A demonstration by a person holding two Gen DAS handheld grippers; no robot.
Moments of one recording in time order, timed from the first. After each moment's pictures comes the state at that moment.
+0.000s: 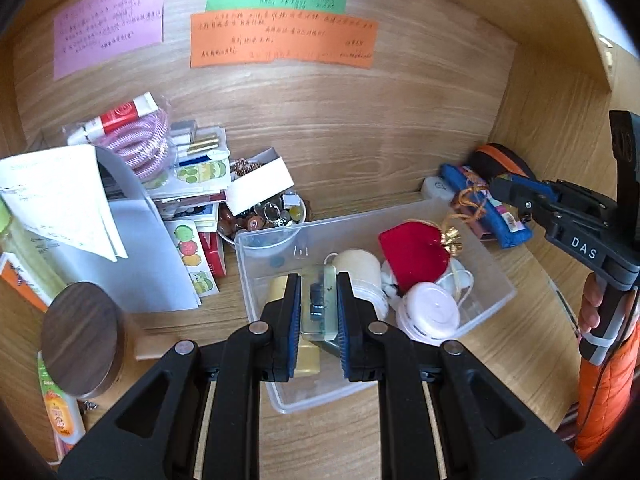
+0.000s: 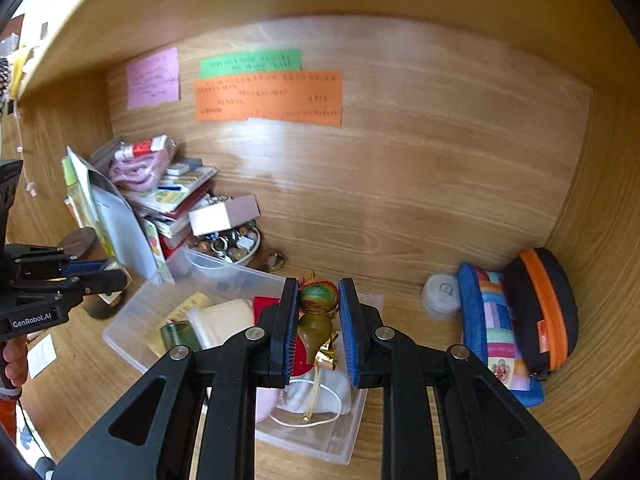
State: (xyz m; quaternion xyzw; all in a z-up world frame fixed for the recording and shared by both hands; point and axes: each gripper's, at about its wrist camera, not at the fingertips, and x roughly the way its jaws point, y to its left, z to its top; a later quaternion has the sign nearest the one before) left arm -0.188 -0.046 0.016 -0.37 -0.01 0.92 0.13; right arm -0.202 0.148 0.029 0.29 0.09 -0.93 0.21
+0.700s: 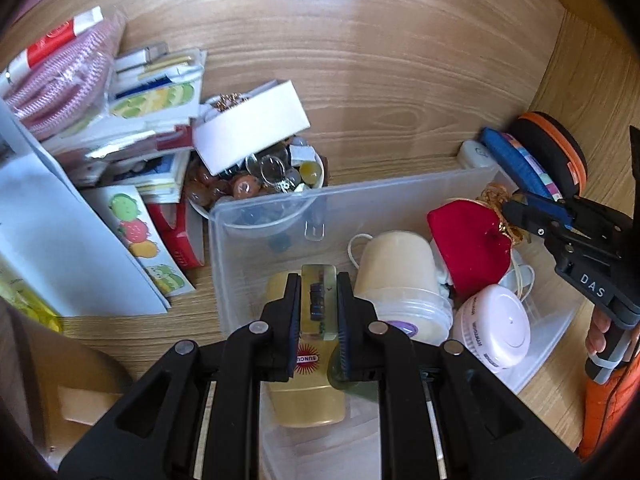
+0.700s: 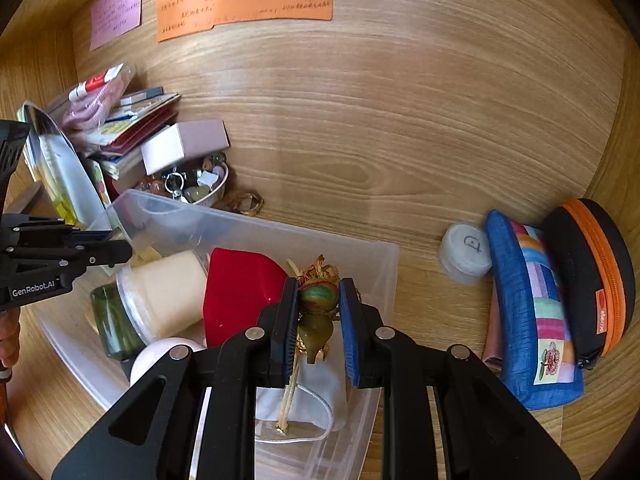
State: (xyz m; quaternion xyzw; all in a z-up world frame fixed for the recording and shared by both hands) left arm -0.249 -0.039 -0.048 -0.44 -0.01 0.89 0.12; right arm -0.252 0.139 -0.046 0.35 0.11 -0.91 0.20
